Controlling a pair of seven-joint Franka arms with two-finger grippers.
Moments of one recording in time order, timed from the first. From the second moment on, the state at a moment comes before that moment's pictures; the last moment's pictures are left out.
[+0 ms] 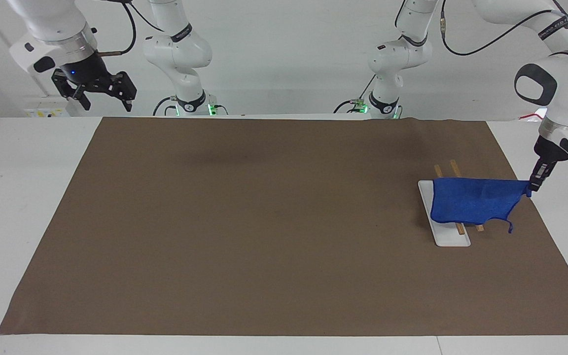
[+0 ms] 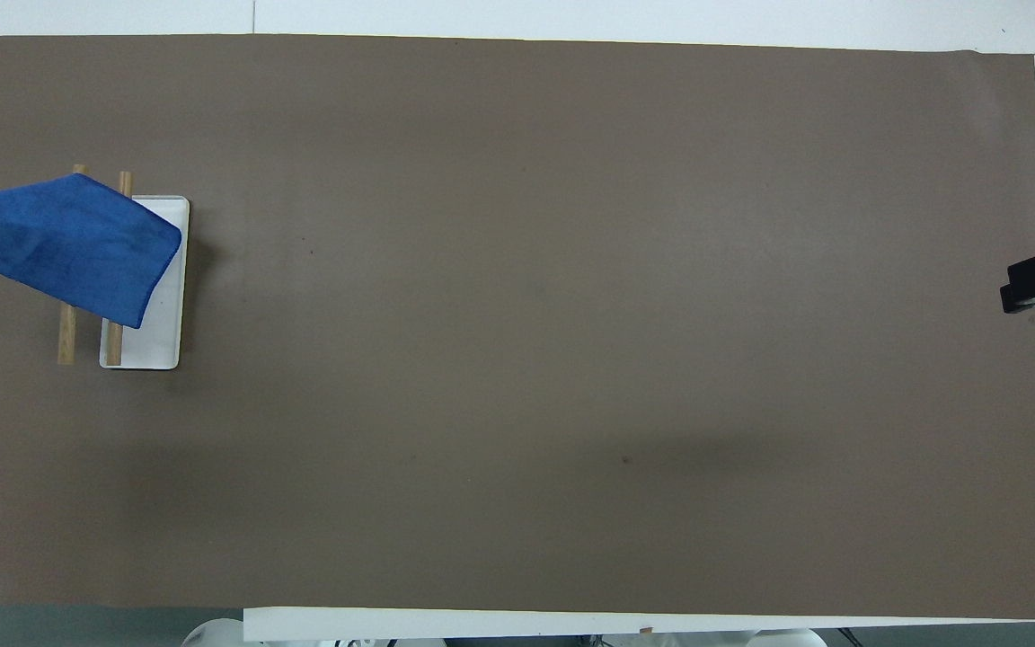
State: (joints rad) left arm 0.19 0.04 0.01 -1.93 0.13 2.25 -0.51; right arm -0.12 -0.06 0.08 -1.52 -0.07 1.34 -0.04
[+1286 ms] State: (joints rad) left arm -0.05 0.08 -0.02 -1.40 -0.06 1.34 -0.08; right arm -0.18 -0.08 0.09 -1.55 -0.07 1.34 -0.06
